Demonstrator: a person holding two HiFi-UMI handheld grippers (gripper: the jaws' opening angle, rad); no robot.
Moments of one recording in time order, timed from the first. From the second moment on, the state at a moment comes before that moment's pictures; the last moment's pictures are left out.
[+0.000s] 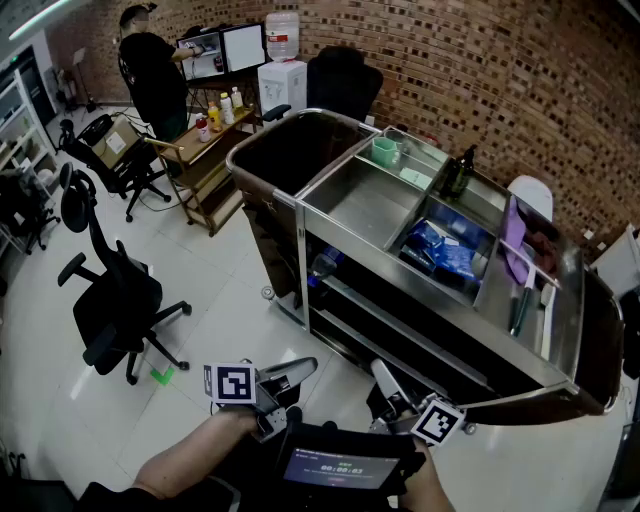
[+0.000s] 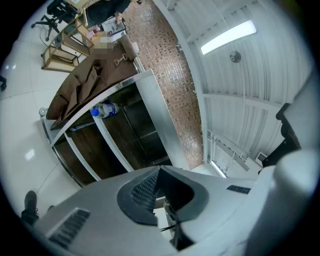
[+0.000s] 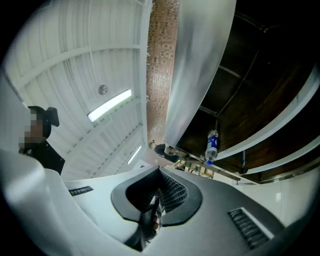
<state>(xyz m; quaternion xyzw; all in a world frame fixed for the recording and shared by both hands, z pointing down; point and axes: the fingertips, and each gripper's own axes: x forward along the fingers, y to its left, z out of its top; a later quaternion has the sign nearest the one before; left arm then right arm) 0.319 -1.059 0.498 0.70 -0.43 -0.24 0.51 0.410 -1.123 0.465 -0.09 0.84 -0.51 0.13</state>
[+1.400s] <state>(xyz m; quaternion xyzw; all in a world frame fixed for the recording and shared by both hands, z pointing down) -0.169 -0.472 0.424 0.30 -0.82 -0.45 0.19 -0.214 -0.585 0.404 0.45 0.76 -0.43 -0.19</state>
